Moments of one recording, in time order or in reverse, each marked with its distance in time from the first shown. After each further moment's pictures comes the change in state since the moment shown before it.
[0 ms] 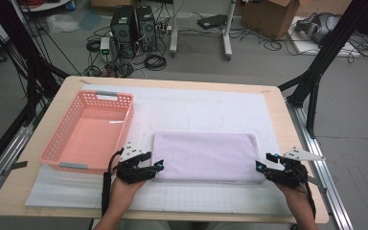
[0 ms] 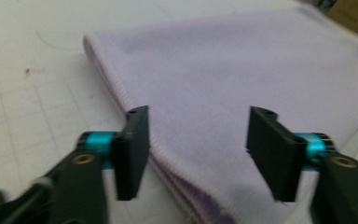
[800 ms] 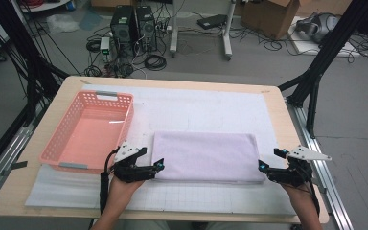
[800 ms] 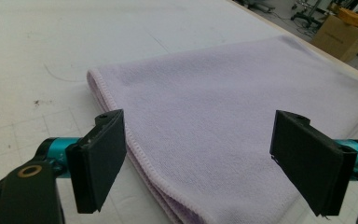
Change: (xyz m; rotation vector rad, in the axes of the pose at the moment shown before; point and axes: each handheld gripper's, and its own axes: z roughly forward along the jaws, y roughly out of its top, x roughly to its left) left arm -0.001 0.007 -0.009 -0.041 -0.007 0.017; right arm -0.003 0.006 -0.007 -0.034 -0.021 -0.047
